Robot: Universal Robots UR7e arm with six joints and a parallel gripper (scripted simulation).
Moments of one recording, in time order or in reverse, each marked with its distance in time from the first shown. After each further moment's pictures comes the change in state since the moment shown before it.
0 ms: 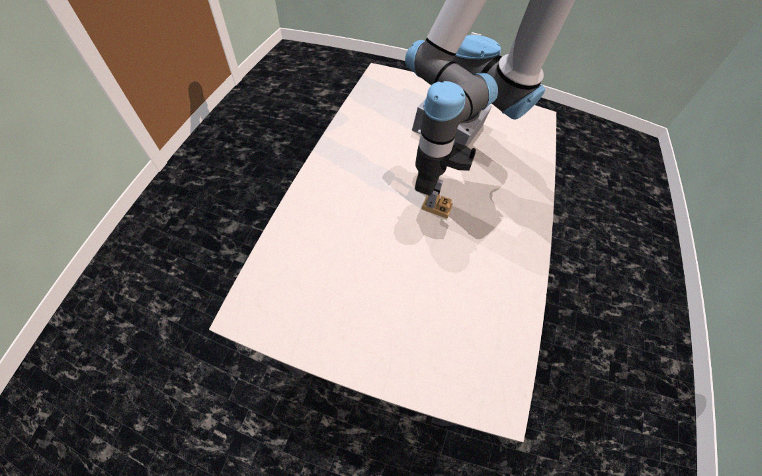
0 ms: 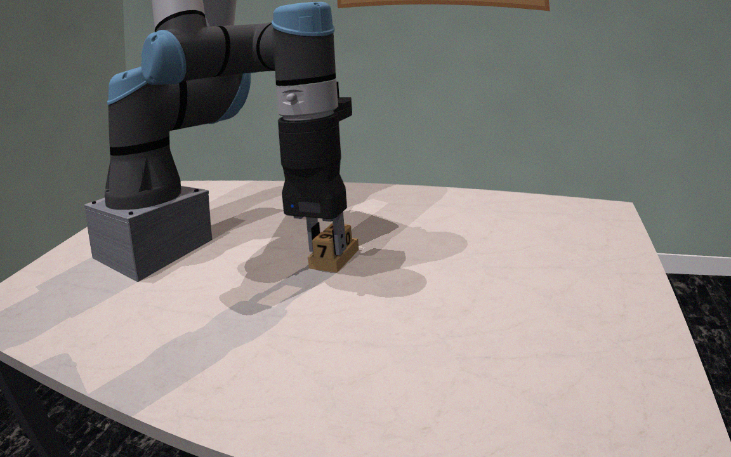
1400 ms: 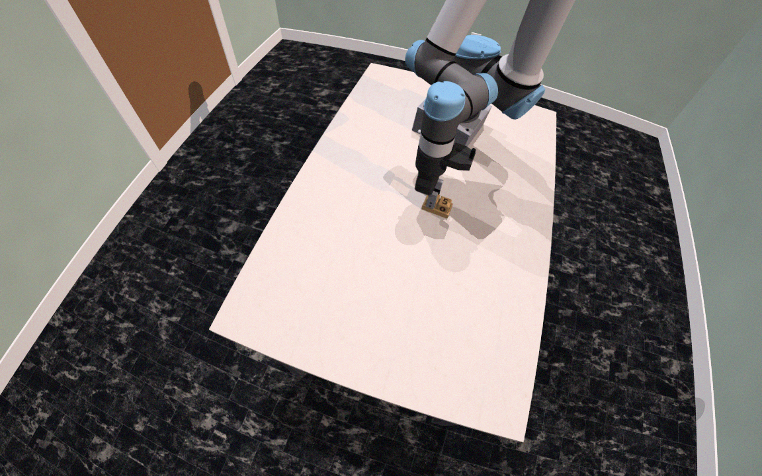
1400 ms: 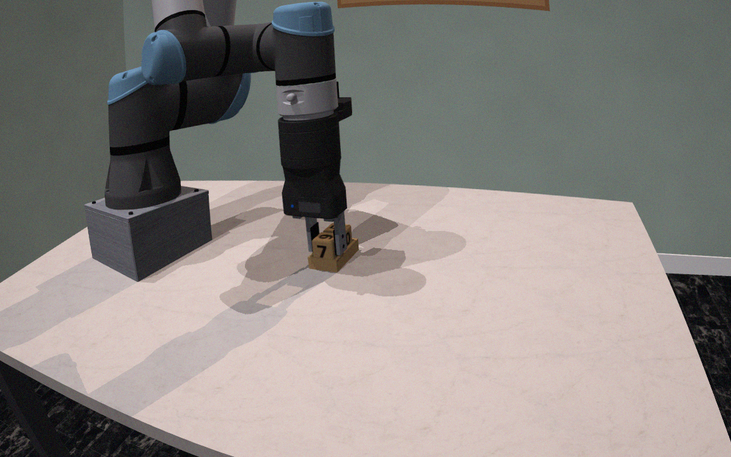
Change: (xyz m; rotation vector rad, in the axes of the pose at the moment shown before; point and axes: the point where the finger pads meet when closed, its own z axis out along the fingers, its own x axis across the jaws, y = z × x) arm 0.000 0.000 0.000 0.000 0.000 0.000
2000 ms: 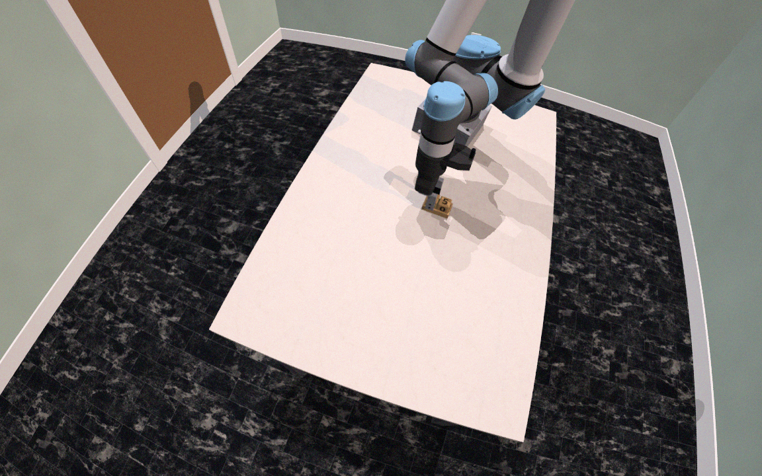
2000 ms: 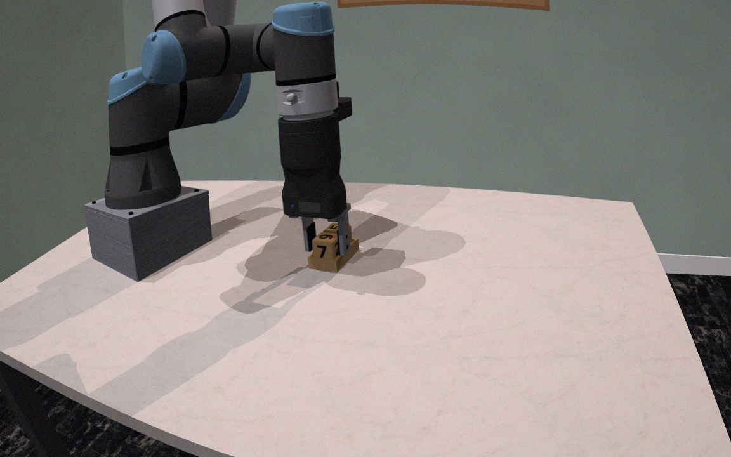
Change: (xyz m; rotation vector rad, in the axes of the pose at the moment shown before) arm 0.000 0.000 0.000 0.000 0.000 0.000
